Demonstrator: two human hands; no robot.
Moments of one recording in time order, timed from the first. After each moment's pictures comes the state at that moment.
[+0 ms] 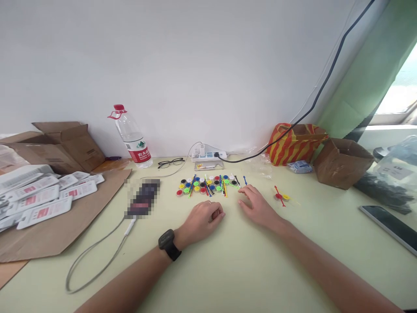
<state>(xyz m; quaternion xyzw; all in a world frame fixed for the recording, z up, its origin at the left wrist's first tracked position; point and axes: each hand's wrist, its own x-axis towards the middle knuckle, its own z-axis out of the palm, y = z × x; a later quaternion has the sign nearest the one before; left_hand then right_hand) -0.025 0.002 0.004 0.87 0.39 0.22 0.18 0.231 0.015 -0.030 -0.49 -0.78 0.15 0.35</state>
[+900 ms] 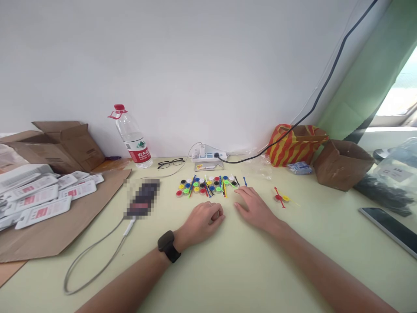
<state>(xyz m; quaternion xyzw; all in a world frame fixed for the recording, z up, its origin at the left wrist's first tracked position) -0.026 0.002 0.001 0.88 0.39 0.20 0.17 0.222 0.017 -0.029 -0.48 -0.82 0.08 0.30</state>
